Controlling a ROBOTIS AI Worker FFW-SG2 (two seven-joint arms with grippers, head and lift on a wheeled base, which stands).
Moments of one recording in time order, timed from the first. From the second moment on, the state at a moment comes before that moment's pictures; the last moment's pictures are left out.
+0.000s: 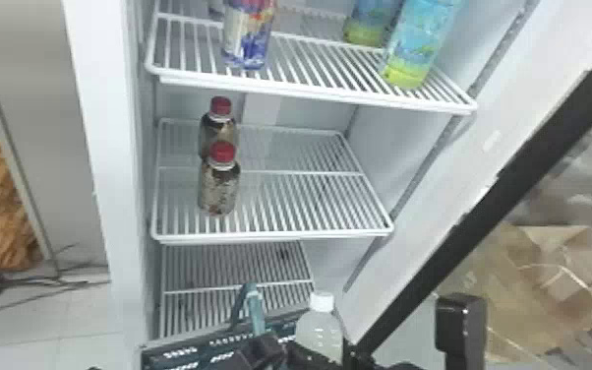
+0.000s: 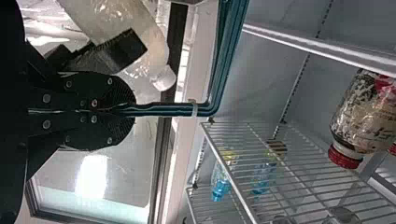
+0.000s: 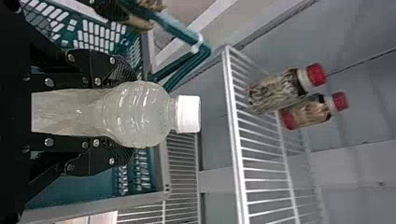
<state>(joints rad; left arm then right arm) 0.30 0.29 -0.47 -1.69 1.72 0.72 -0.64 0.83 -0.10 -0.25 -2.75 -0.48 1.08 0.21</state>
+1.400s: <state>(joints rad) 0.31 0.28 -0.46 -1.69 1.72 0.71 -0.64 0.81 -0.10 -0.21 -2.70 -0.41 0.61 0.23</state>
